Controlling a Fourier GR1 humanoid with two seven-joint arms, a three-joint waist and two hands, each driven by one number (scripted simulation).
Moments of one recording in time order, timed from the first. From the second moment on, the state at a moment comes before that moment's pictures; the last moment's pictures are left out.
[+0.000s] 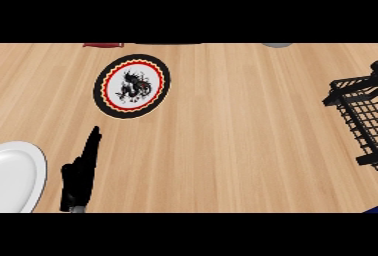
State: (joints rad) left arm 0.08 0.20 -0.16 -1.44 0.03 0.28 0.00; right arm -0.28 -0.50 -0.50 -2.30 1.03 0.40 1.11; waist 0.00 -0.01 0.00
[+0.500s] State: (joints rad) left arm 0.06 0.18 -0.16 -1.42 0.01 0.29 -0.01; right arm -0.52 -0.59 -0.62 -2.02 0.99 0.49 1.04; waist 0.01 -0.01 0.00
